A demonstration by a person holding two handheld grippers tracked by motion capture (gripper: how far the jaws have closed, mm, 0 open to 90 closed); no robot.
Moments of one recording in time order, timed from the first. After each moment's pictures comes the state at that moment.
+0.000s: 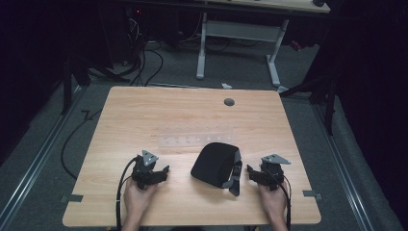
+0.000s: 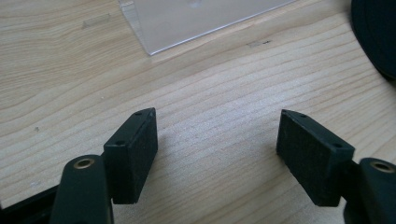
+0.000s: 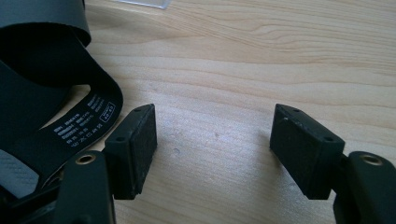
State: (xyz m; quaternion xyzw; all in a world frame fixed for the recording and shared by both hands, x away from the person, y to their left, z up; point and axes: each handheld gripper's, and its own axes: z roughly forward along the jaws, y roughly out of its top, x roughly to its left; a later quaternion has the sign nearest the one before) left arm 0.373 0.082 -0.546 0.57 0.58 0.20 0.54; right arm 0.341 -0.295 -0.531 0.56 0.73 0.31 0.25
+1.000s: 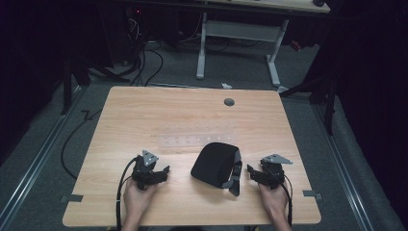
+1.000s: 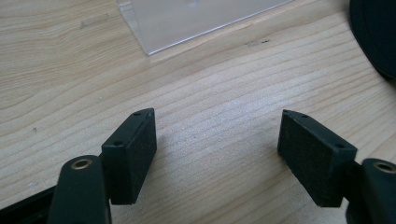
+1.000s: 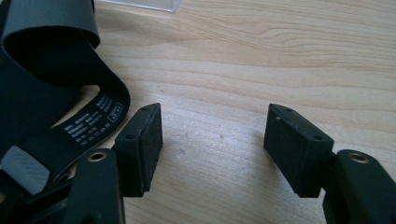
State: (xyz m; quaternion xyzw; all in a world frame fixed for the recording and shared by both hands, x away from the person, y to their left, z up) left arm 0.373 0.081 -0.547 0.58 0.58 0.20 0.54; right arm 0.340 -0.299 -0.530 0.55 0.73 0.33 0.23
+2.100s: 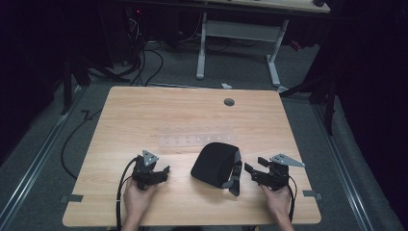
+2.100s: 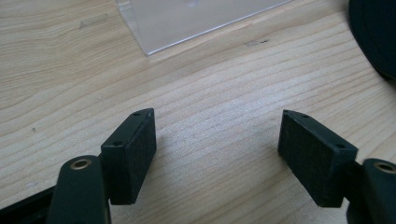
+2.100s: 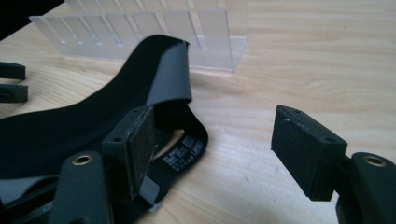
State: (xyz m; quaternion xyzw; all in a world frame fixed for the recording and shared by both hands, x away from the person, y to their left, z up) left arm 0.373 0.081 -0.547 0.58 0.58 0.20 0.54; right arm 0.324 -0.299 -0.499 0.52 0.71 0.45 0.19
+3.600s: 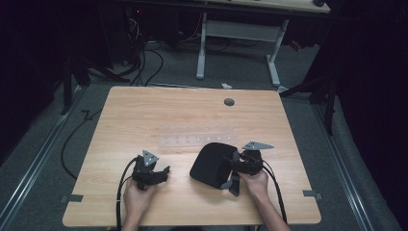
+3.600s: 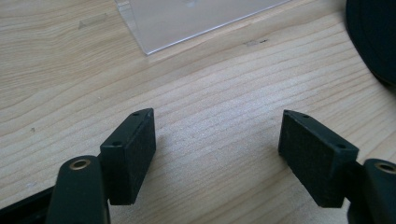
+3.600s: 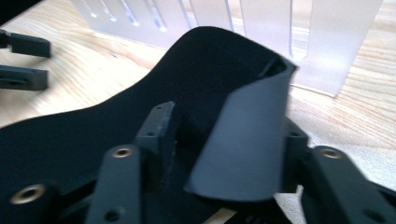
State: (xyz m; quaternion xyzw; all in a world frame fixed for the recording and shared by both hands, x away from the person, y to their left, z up) left arm 0.373 0.081 -0.547 0.58 0.58 0.20 0.54; right arm 0.383 -0.248 -0.519 0.45 0.77 0.44 0.11
